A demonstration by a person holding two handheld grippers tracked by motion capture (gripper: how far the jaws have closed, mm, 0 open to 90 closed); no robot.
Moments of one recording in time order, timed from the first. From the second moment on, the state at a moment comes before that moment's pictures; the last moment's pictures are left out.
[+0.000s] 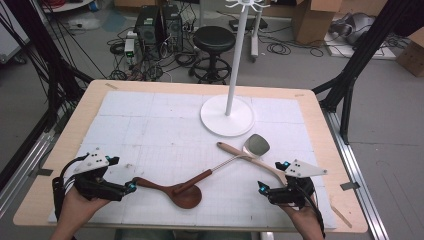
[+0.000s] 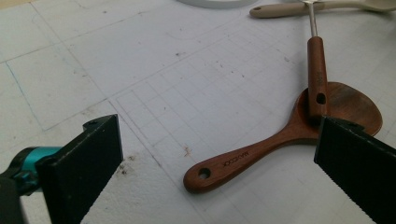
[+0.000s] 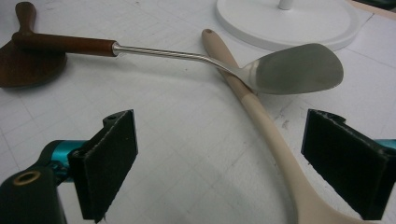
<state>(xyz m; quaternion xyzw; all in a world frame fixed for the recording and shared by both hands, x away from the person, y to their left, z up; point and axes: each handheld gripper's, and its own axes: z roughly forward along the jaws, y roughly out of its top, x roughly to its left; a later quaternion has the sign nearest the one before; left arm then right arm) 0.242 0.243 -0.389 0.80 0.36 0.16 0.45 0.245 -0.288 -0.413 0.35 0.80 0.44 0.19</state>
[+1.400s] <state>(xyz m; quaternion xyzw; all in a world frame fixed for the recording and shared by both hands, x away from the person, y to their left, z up) 0.260 0.174 -0.384 0.83 0.30 0.13 0.46 0.245 -0.290 -0.415 0.35 0.80 0.44 0.19</state>
